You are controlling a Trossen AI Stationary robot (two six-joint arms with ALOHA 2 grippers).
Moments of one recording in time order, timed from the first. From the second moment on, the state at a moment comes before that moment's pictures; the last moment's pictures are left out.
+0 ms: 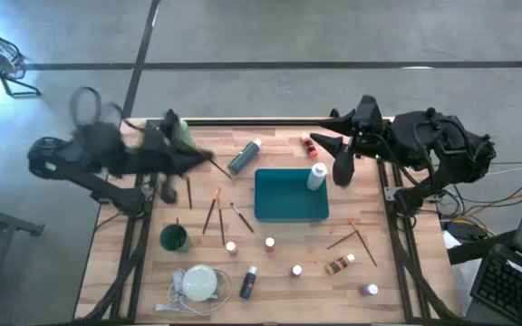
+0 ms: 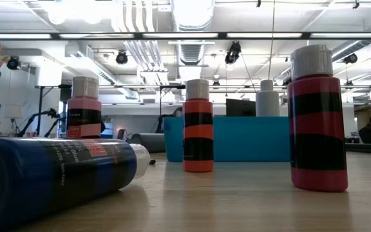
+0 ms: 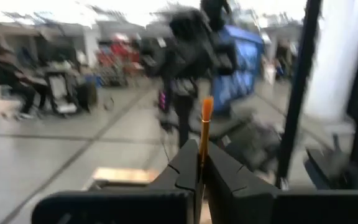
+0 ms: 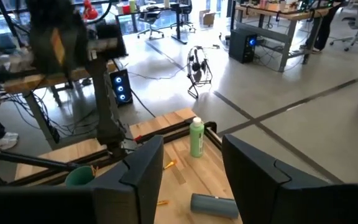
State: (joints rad) left arm -0.26 1.07 1.42 -0.30 -0.31 0.00; right arm 0.25 1.46 2.11 -0.95 0.66 0.29
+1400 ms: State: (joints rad) left arm -1.20 0.89 1.13 -1.11 -1.30 -1.03; right arm 0.24 1.46 2.09 -0.99 0.68 0.36
